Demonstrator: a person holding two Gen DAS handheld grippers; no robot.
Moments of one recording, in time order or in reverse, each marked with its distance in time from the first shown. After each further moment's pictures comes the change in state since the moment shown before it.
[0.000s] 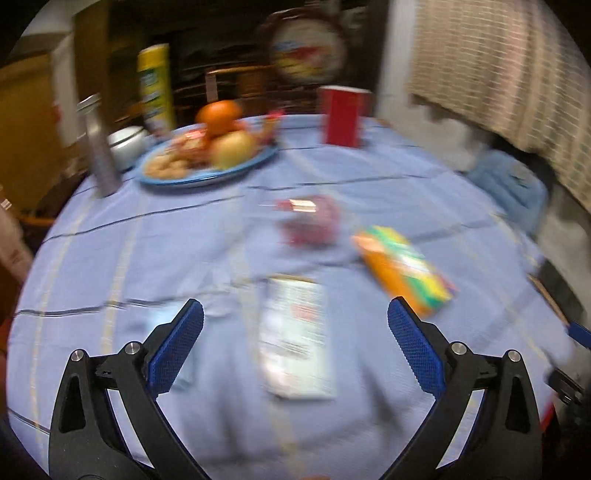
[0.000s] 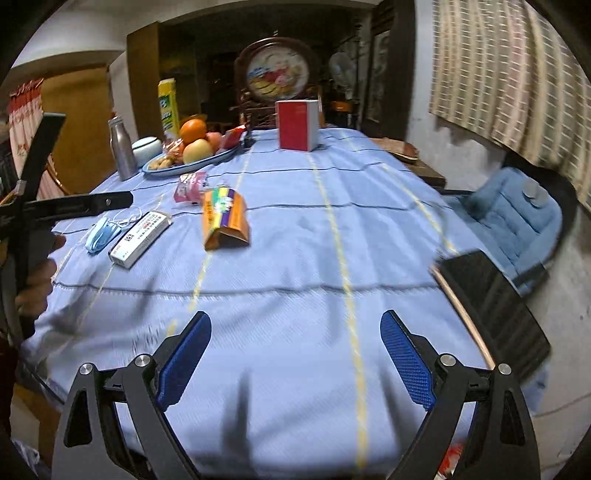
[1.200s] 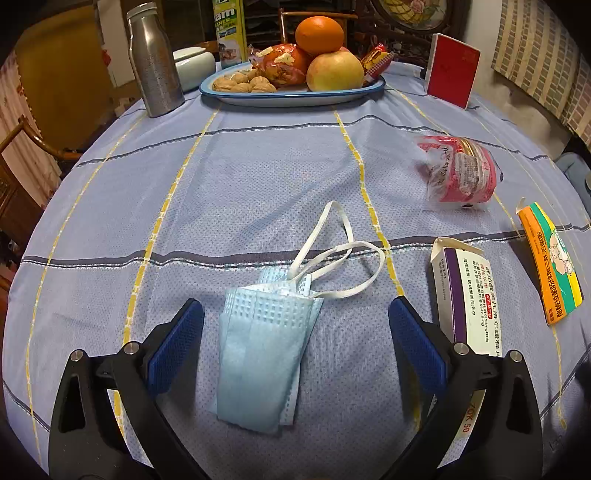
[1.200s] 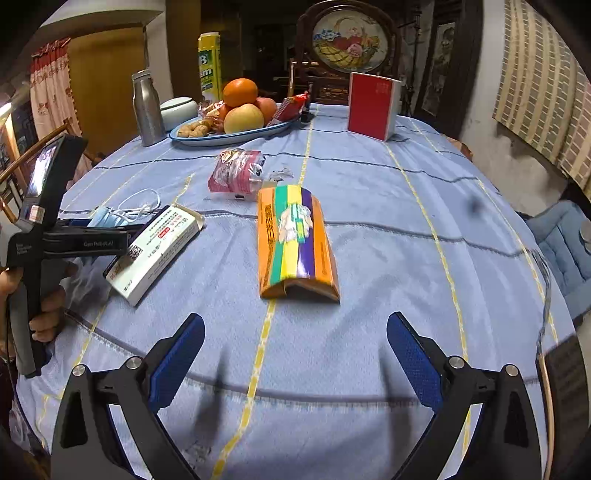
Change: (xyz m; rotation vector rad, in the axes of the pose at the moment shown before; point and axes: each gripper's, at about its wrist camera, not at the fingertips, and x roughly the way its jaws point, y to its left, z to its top) left arm 0.066 0.064 -0.024 -0.118 0.184 0.177; right arm 0.106 0.068 0.061 -0.143 0.096 0.039
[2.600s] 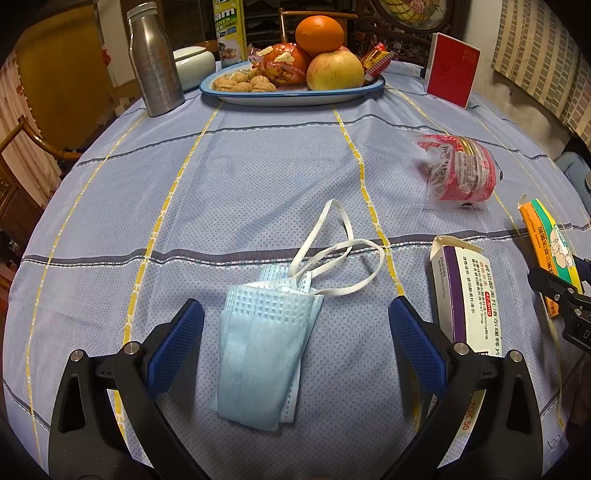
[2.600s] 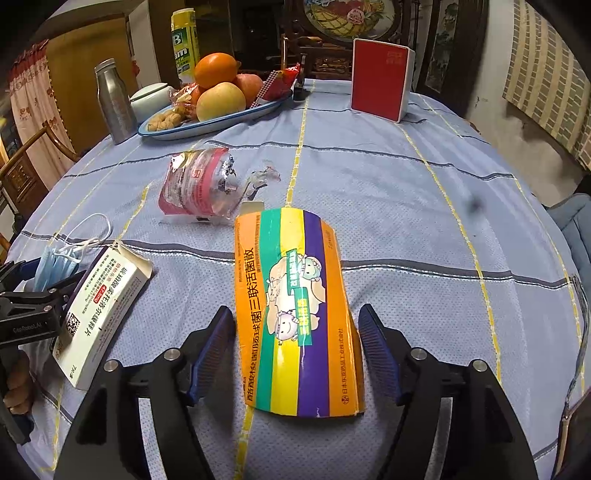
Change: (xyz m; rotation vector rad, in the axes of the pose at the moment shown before) left arm 0.000 0.000 -0.001 -0.002 0.000 0.001; right arm 0.075 -0.001 0.039 0.043 0.099 0.054
